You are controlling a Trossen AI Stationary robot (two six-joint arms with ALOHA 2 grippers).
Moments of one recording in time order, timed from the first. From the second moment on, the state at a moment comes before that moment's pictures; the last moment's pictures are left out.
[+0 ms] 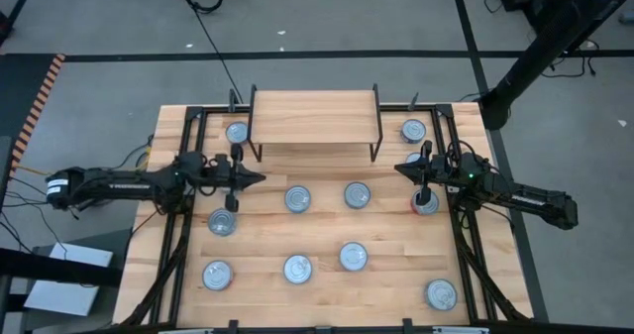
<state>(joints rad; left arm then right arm) 0.22 0.69 0.10 0.60 0.23 0.08 -0.32 0.06 0.01 0.06 -0.12 0.00</state>
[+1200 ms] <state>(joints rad) 0.08 1.07 0.33 0.44 0.19 0.13 -0.32 0.06 0.01 0.06 -0.12 0.00</state>
